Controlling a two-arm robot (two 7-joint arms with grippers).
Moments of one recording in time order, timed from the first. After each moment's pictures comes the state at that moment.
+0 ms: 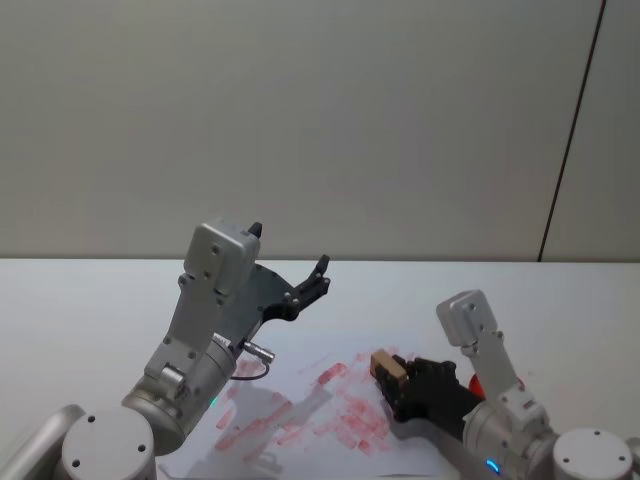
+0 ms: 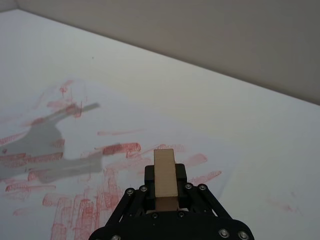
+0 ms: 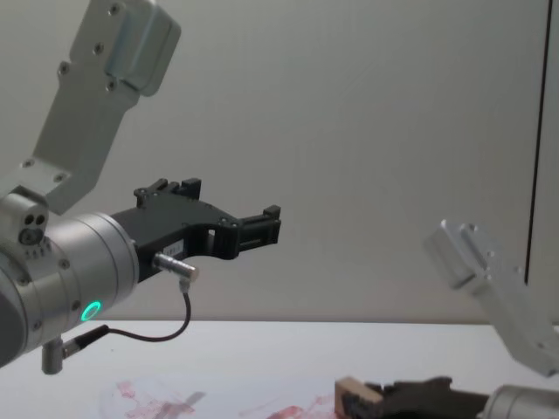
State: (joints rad) left arm -0.24 0.38 0.45 -1.63 -0.20 0.01 -0.01; right arm 0.23 0.13 -0.36 -1.30 0.09 0.19 0.33
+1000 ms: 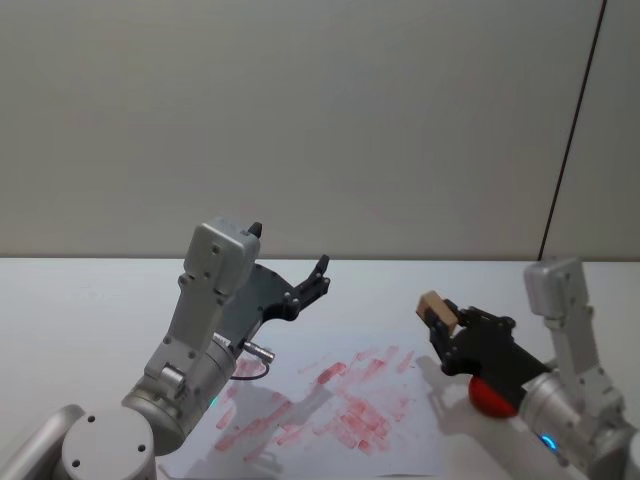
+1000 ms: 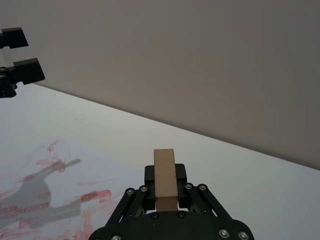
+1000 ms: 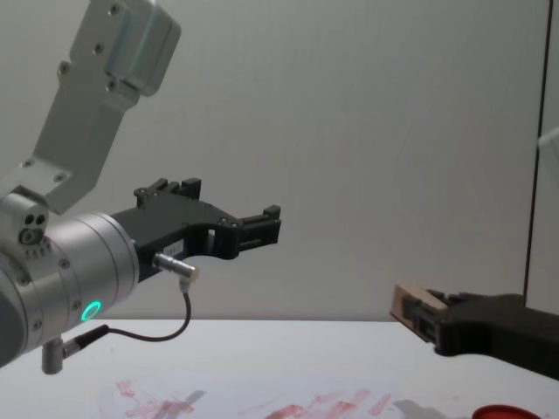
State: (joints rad) left arm -0.24 0.38 0.45 -1.63 -0.20 0.01 -0.01; right arm 0.14 0.22 -0.29 -1.50 0.21 0.09 0.27
